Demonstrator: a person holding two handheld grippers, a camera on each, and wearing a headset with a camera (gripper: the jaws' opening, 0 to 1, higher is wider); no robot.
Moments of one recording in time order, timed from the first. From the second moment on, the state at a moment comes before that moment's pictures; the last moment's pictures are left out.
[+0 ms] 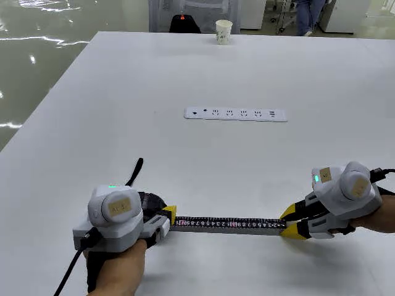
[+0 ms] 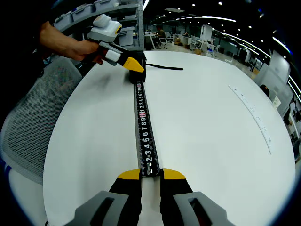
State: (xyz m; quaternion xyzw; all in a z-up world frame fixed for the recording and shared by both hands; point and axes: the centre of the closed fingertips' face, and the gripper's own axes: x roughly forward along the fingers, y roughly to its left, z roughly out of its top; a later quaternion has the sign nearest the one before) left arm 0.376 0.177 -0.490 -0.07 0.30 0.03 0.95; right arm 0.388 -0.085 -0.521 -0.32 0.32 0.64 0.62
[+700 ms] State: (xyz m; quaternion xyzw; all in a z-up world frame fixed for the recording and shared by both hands) left arm 0.375 0.176 -0.491 -0.04 0.30 0.02 0.95; right arm 0.389 -0.087 -0.521 -0.32 0.32 0.64 0.62
